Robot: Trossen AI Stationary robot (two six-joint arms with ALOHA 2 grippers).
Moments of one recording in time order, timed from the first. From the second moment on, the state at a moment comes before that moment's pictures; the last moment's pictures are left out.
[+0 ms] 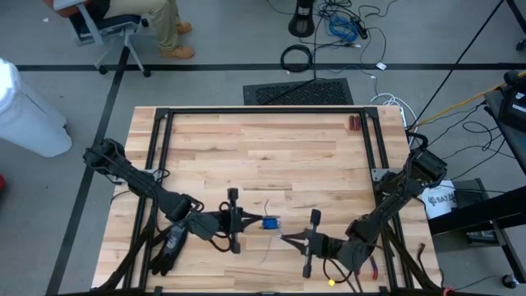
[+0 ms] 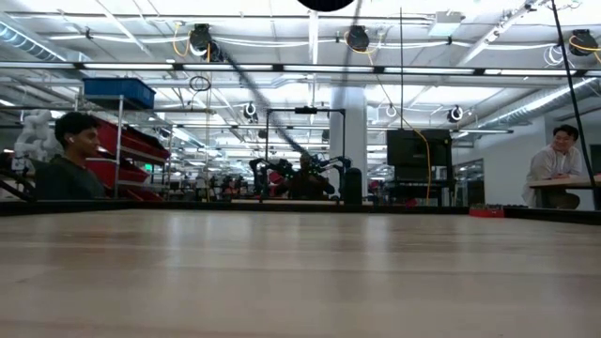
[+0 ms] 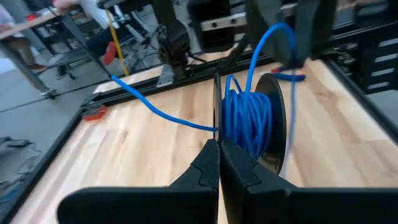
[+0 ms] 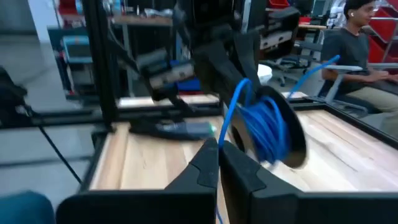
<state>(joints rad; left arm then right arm) -0.55 1.53 1.01 0.17 -0.65 0.09 0.79 1.69 0.94 0.63 1.00 0.14</state>
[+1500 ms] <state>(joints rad) -0.55 1.53 1.01 0.31 -0.77 0.14 0.68 1.77 0.94 0.72 0.83 0.20</state>
